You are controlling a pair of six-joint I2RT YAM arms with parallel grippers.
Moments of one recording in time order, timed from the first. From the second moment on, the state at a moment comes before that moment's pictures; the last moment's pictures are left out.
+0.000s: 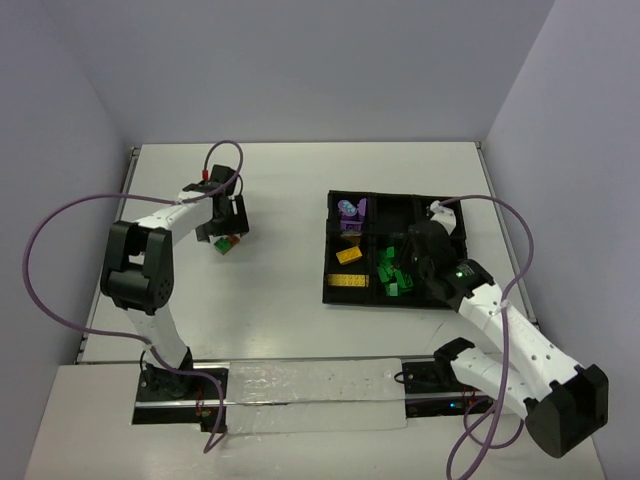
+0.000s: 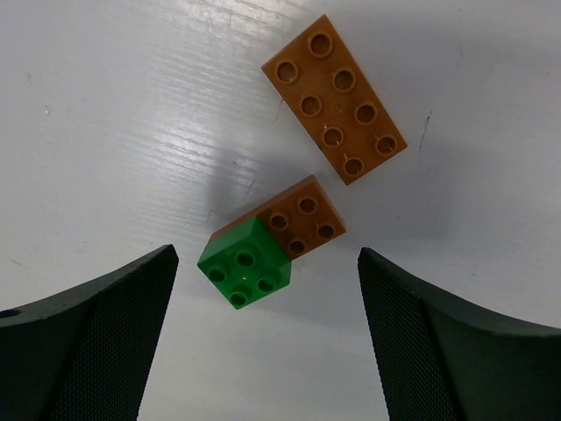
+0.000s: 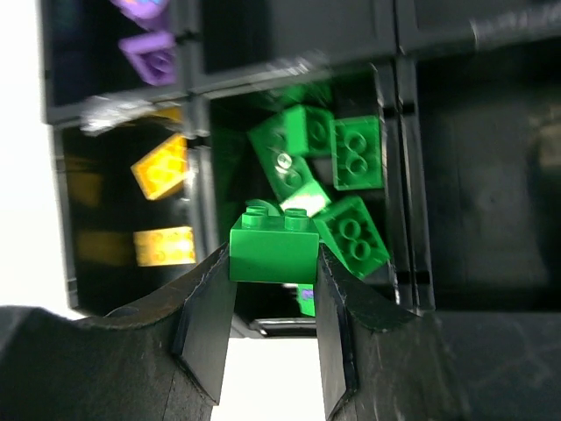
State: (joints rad) left arm -0.27 1.83 1.27 -0.62 -0.28 -0.43; right arm 0.45 0.88 0.70 -0.54 0.30 0.64
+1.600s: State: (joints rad) left arm -0.44 1.84 1.28 -0.74 -0.35 -0.50; right arm 0.45 1.03 0.79 -0.57 0.27 0.60
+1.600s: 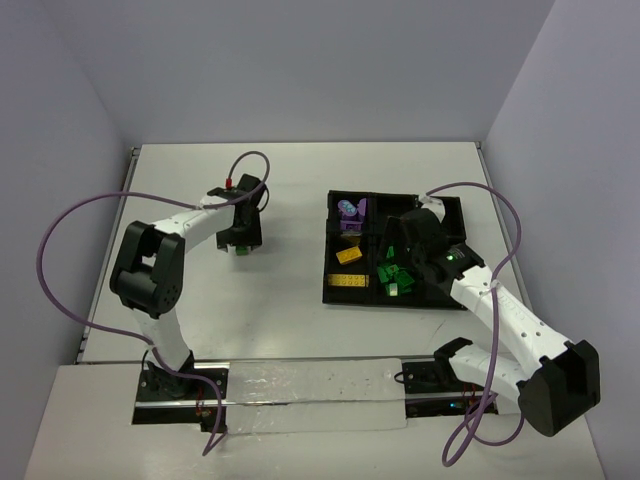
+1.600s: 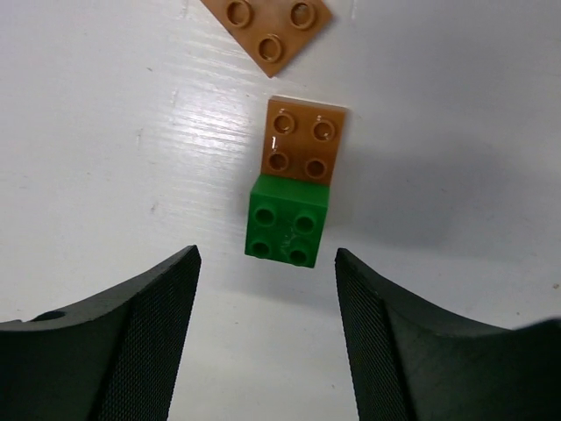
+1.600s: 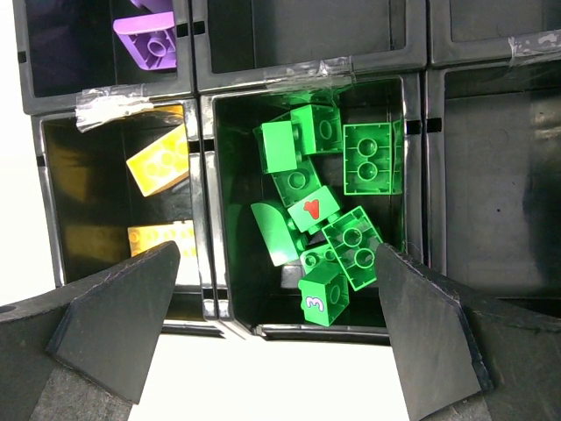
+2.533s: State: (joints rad) left arm -0.41 1.87 1.27 -0.65 -0.32 -0.48; right arm 0.45 1.03 0.79 -0.57 0.25 0.59
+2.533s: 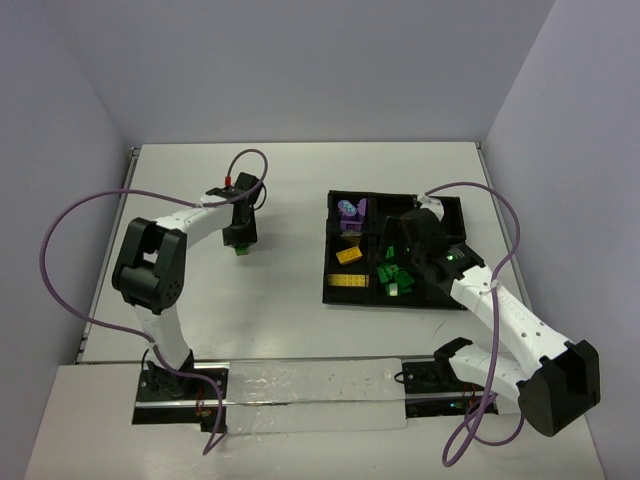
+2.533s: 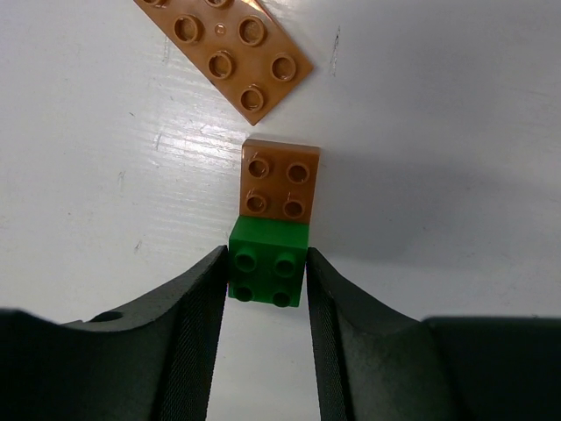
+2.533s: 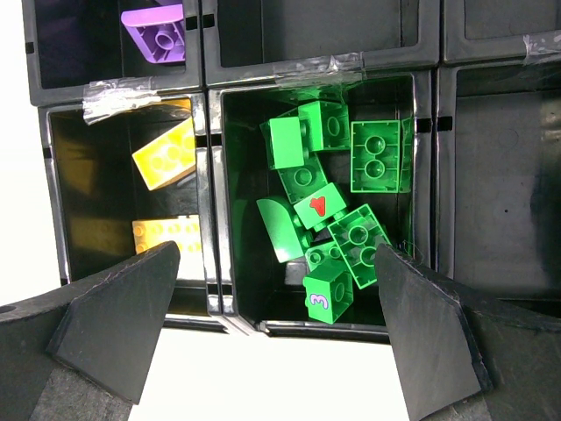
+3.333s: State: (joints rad) left arm -0.41 1.86 1.27 -0.65 -0.30 -0.47; right arm 0.45 1.03 0.79 -0.57 0.25 0.59
